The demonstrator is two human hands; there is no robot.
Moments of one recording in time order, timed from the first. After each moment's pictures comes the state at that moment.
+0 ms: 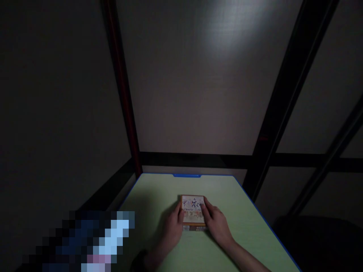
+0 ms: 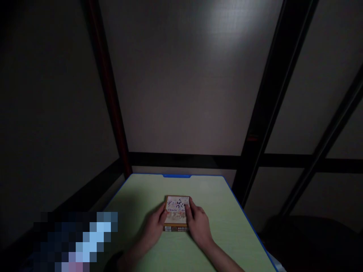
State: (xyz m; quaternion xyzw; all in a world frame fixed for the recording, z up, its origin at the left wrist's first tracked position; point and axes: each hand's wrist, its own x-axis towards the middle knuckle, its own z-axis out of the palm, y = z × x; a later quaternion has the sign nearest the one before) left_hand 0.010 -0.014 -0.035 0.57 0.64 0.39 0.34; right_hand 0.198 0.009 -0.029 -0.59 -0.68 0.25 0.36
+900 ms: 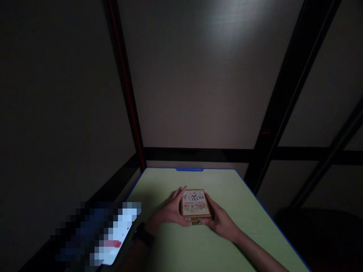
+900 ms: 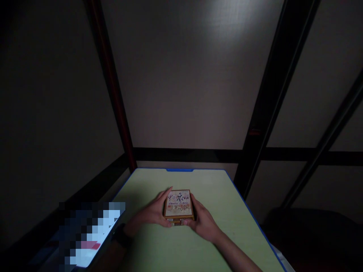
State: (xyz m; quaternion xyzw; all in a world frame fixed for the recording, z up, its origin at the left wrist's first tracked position) left_hand -0.038 -0.003 -0.018 0.75 0.50 0.25 0.35; right_hand 0.224 -0.002 -0.047 -0.35 -0.79 0.35 0.36
